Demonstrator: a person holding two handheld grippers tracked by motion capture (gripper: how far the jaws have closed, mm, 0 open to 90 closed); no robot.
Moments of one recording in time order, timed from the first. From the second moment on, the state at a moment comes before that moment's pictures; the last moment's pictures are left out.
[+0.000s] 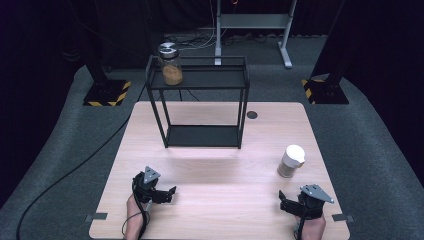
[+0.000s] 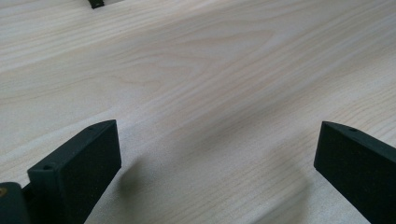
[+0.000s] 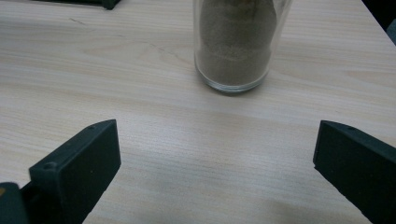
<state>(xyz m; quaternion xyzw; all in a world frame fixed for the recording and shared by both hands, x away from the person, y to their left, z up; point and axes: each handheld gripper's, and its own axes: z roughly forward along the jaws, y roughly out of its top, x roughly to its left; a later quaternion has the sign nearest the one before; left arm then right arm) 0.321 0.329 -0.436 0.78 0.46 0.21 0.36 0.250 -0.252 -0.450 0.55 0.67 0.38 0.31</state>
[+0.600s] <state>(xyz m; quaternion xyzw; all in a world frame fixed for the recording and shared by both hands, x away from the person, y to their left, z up) 0.323 0.328 -0.435 0.78 0.47 0.20 0.36 0.252 -0.246 -0.448 0.56 0.67 0.37 0.31</state>
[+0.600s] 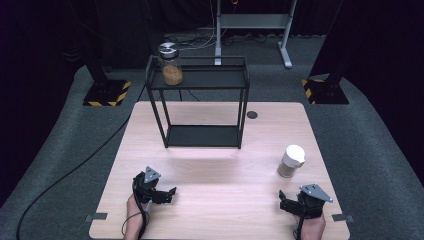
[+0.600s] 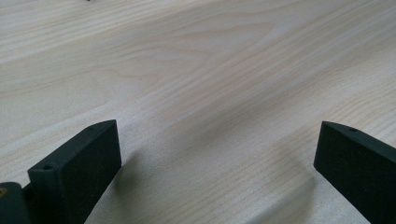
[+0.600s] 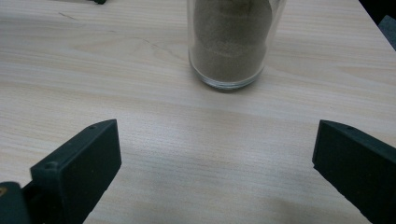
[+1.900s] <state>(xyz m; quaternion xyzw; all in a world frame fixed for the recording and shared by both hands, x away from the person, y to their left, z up) 0.326 0.322 -0.433 0.79 0.47 0.20 0.34 0.307 -0.232 -0.444 0.53 0.65 0.39 0.37</state>
